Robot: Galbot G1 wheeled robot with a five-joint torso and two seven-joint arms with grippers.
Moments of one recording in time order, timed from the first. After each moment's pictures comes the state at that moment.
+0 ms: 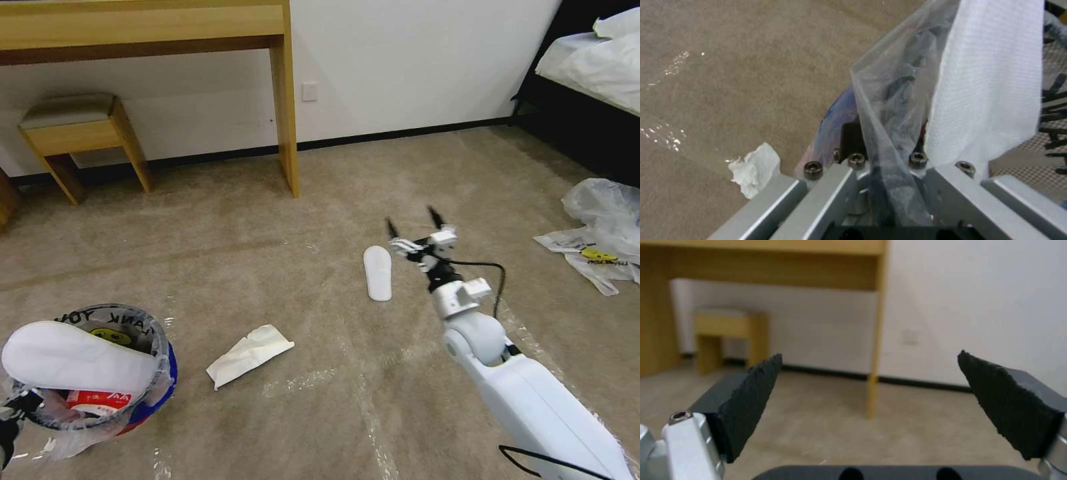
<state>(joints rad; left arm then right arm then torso) 1.67 -1.43 -1.28 -2.27 -0.92 0.71 -0.31 -0.83 0.93 0.00 1.74 0.53 0.19 0.12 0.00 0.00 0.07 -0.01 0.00</state>
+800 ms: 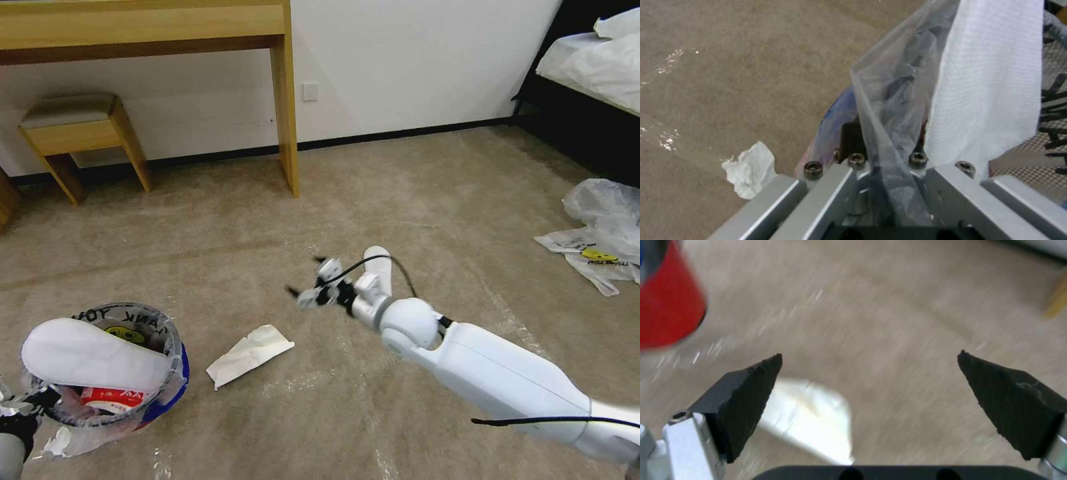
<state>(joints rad) 1.66 -1.44 -1.25 -2.28 -0.89 0.71 -0.31 -0.34 0.95 -0.68 1.72 0.73 -0.38 0.03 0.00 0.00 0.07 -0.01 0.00</state>
